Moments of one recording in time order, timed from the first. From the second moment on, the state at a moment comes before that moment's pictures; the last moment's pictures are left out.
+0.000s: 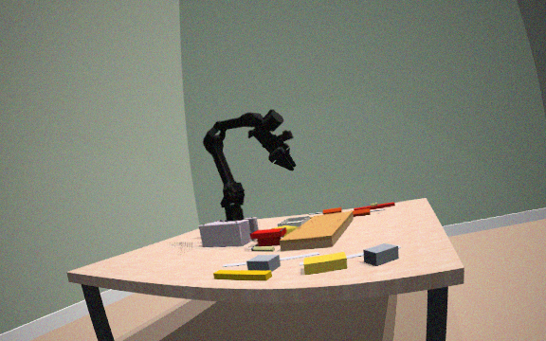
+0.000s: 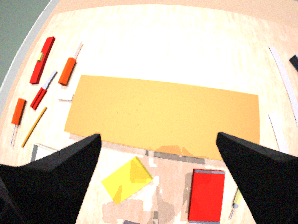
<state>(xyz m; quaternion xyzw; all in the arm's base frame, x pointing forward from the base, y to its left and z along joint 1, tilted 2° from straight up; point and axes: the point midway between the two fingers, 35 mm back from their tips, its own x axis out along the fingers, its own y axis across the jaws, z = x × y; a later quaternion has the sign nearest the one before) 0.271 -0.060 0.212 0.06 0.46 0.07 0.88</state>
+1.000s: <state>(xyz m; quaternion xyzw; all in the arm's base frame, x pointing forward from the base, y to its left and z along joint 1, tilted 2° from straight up) 0.184 -0.150 0.028 0.03 0.73 -0.01 0.69</state>
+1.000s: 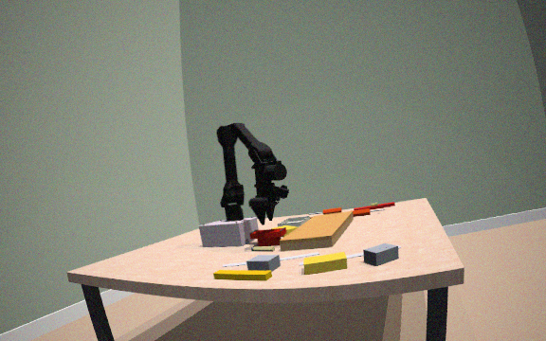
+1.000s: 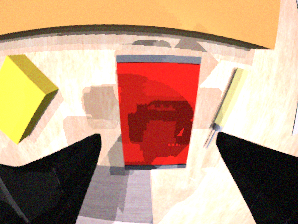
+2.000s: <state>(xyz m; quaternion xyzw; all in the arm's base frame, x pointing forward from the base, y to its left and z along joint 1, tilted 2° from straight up) 0.183 -0.148 -0.018 0.03 0.73 -0.01 0.69</state>
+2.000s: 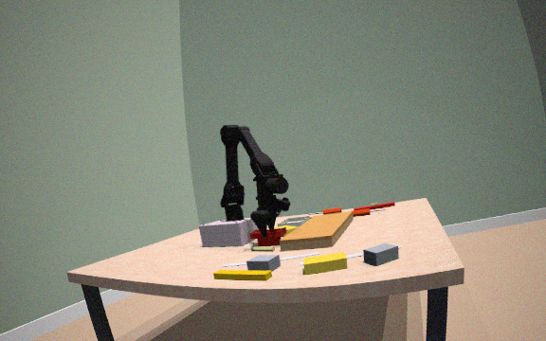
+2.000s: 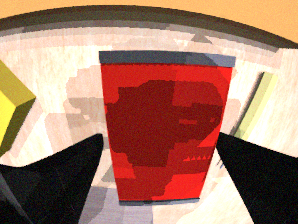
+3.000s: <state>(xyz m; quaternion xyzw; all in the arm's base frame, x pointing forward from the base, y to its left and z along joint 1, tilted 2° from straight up) 0.180 -0.147 -0.001 0.03 0.73 -0.01 0.68</state>
